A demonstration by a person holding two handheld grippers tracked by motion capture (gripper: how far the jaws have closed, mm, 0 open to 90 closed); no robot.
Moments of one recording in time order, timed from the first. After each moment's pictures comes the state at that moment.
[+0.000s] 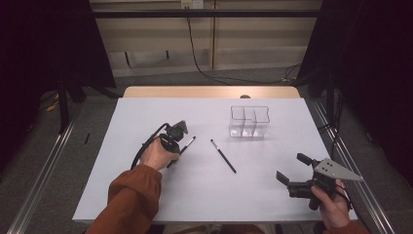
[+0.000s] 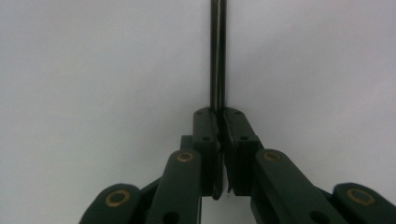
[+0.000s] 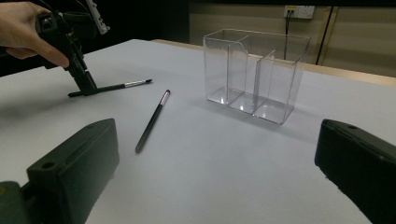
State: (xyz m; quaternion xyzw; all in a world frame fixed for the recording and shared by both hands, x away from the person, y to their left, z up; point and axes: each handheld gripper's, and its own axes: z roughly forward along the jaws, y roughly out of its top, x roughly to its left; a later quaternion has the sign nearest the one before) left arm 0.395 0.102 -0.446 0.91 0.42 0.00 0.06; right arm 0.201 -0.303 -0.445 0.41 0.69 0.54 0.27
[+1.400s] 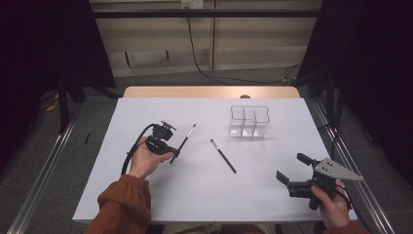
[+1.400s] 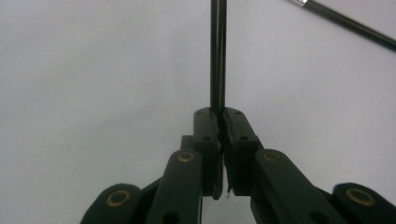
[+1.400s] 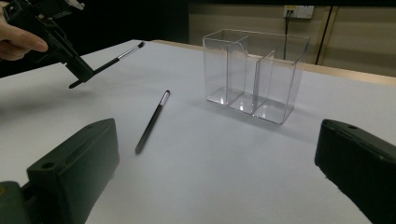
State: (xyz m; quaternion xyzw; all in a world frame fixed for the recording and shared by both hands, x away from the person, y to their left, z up) left arm 0.374 0.142 -0.429 0.88 0.39 0.01 0.28; right arm 0.202 -0.302 -0.445 0.41 0.69 0.54 0.27
